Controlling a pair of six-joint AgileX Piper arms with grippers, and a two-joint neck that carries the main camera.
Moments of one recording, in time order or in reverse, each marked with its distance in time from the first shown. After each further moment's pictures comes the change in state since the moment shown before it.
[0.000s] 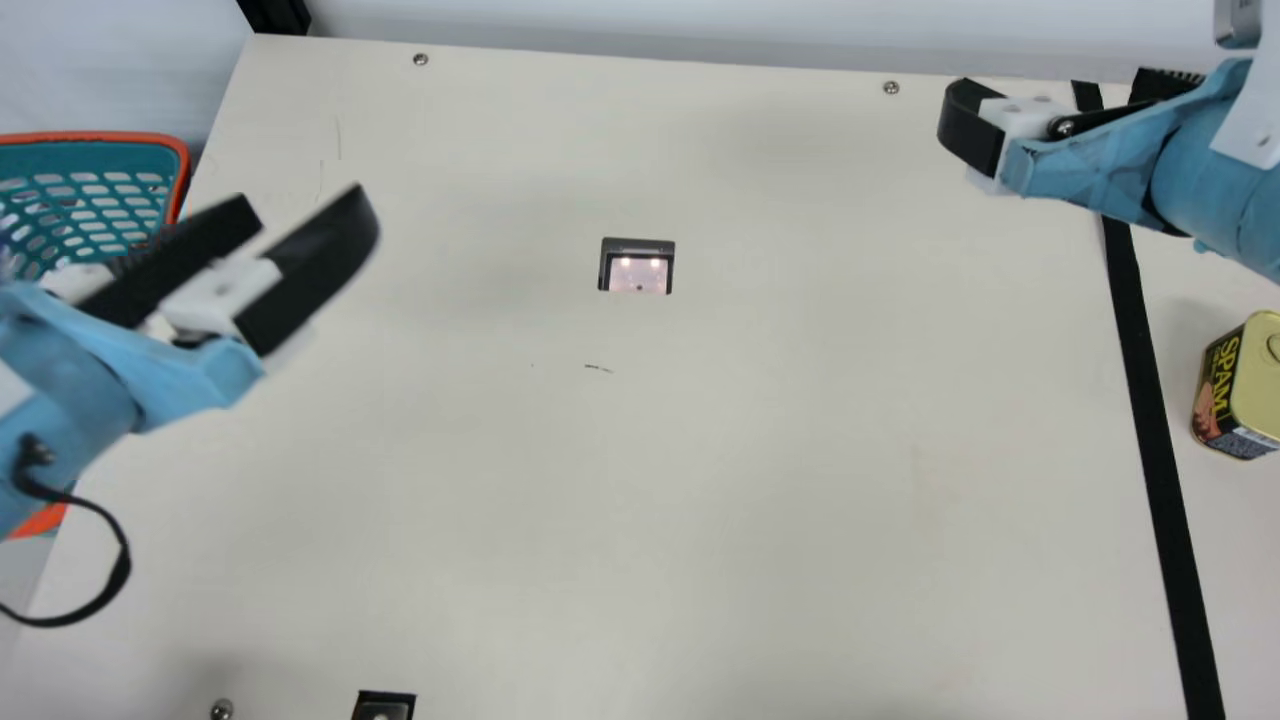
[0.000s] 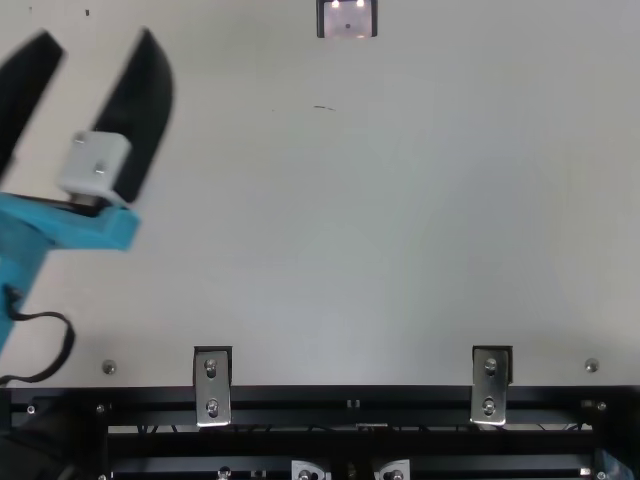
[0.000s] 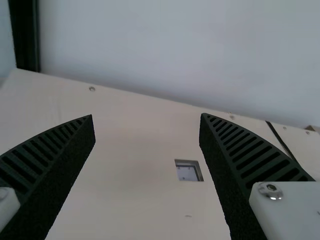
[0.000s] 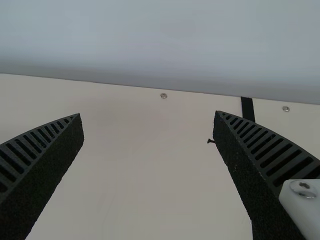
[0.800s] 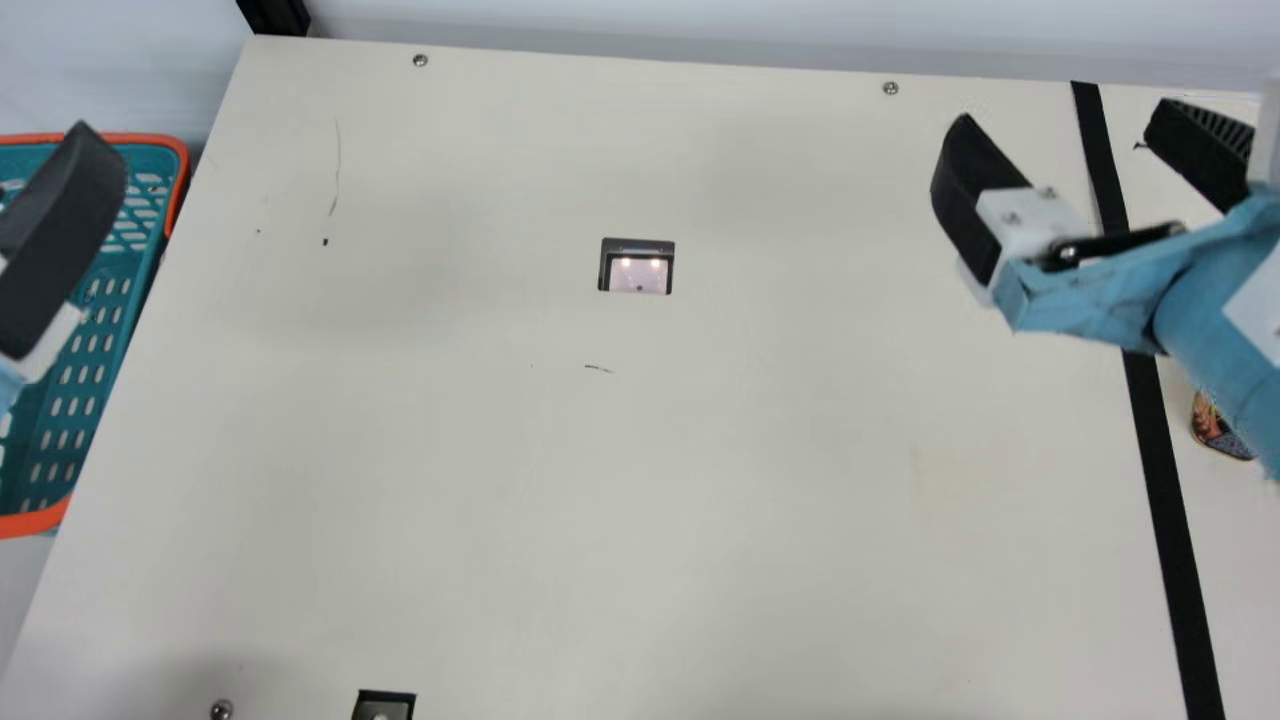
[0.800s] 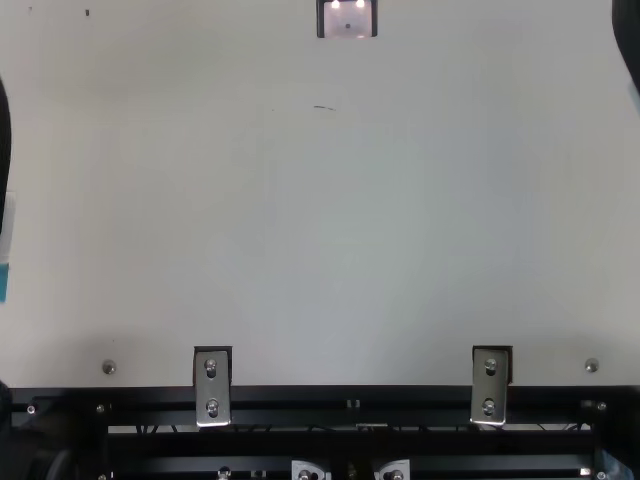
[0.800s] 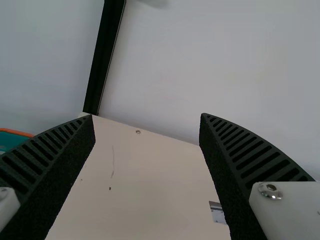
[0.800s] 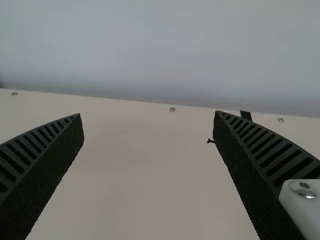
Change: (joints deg) left arm 12.7 -16.9 5.6 -12.9 1.5 14.8; right arm 3.8 -19.0 20.0 -1.9 -12.6 2.9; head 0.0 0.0
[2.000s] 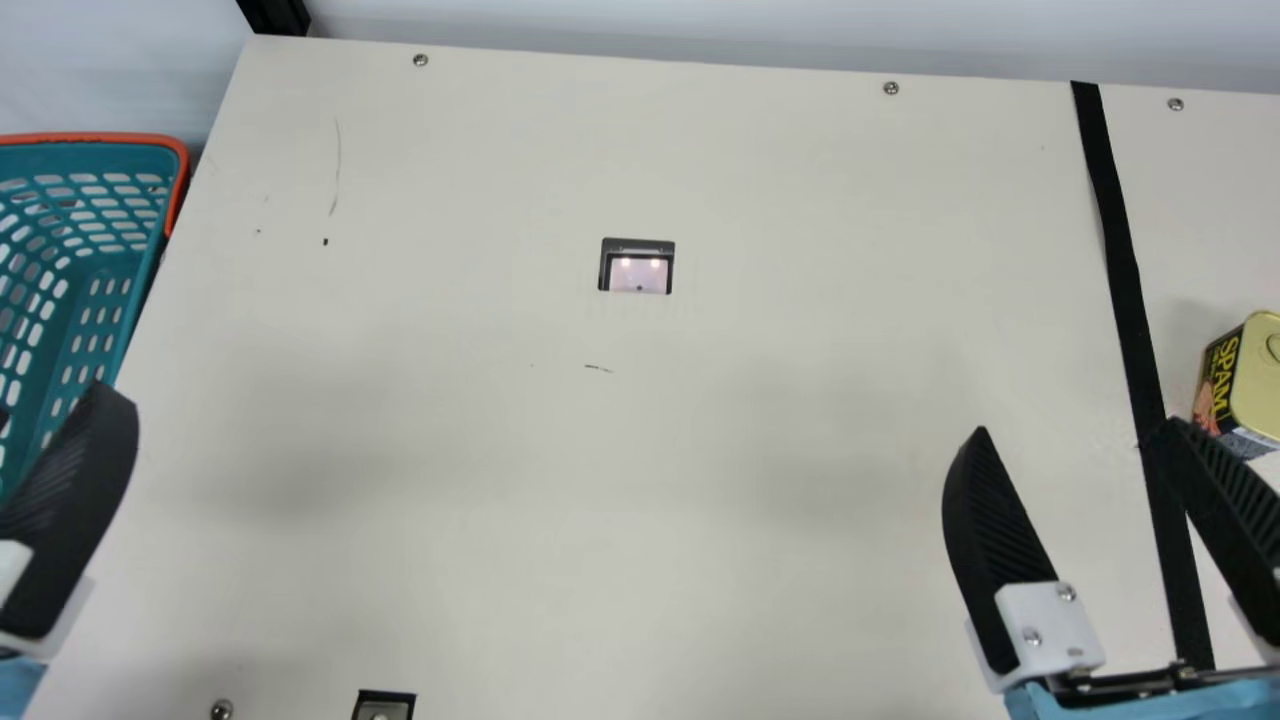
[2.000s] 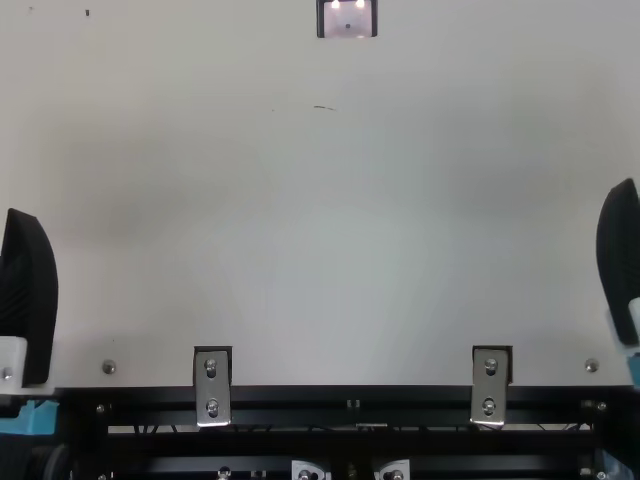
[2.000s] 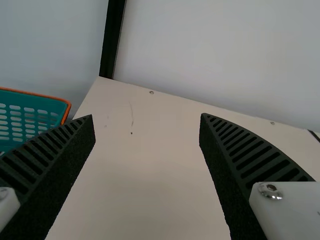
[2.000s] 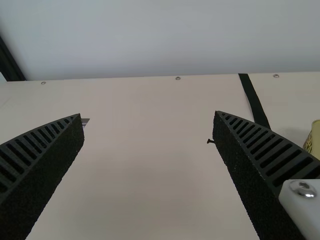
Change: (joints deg) left arm 6.6 -30.4 9.7 -25.6 23.5 30.6; right arm -2.0 -46.6 28.7 2.5 11.3 3.5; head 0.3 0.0
